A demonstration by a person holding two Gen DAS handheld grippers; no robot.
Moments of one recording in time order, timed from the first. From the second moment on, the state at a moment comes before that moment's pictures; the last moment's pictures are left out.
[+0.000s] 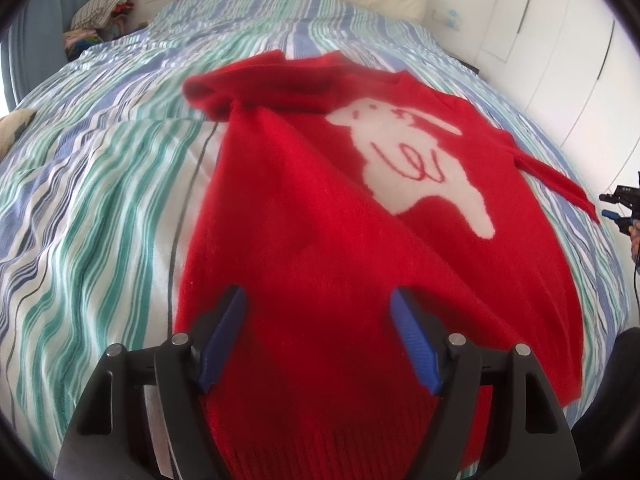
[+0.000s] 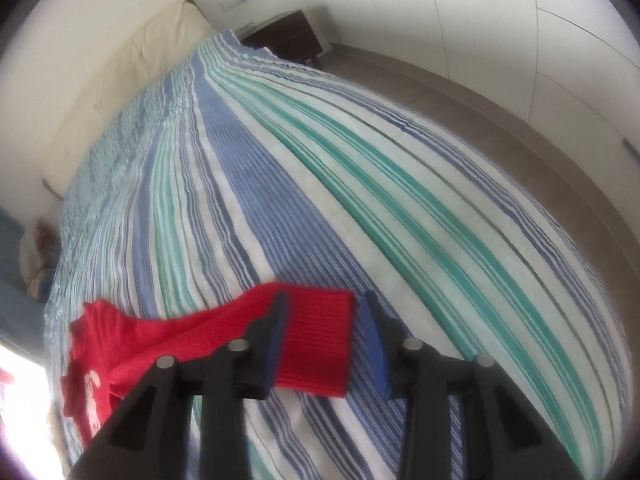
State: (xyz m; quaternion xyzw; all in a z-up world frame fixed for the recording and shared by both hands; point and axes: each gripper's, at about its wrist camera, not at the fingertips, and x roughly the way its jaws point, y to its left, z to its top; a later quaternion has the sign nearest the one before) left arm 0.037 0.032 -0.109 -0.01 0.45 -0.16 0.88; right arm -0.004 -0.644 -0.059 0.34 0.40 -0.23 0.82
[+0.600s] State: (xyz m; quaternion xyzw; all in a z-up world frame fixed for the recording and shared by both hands) left arm 0.037 0.023 -0.115 0.02 0.45 -0.16 0.88; right arm -0.048 -0.604 -0.083 0.40 0.34 -0.29 0.80
